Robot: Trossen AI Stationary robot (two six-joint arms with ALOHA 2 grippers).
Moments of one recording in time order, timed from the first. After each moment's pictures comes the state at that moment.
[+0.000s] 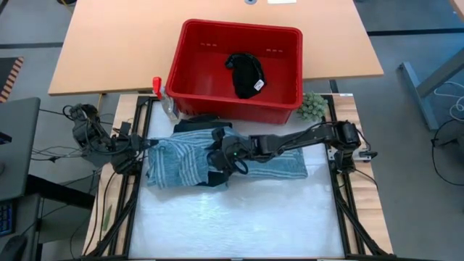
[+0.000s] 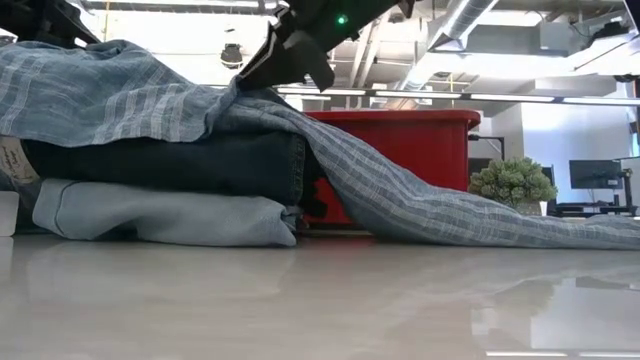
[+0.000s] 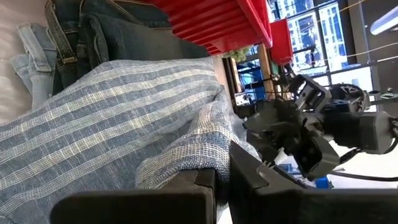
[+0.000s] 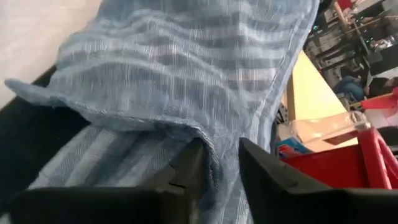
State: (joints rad) left arm -0.84 0.24 0.66 -1.09 -1.04 -1.86; right arm 0.07 1.90 1.50 -0.09 0.26 -0.73
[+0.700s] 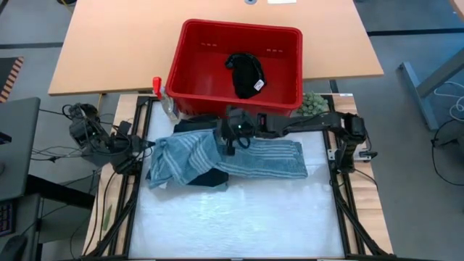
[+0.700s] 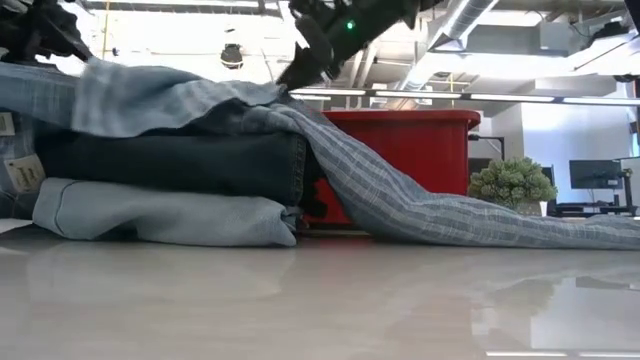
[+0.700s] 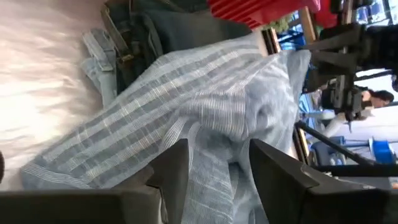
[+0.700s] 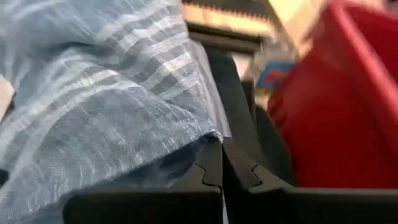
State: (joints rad) left arm -0.83 0.24 0.72 -1.34 -0.88 -1.88; right arm -0.11 1.83 1.50 -0.20 0.13 -0.25
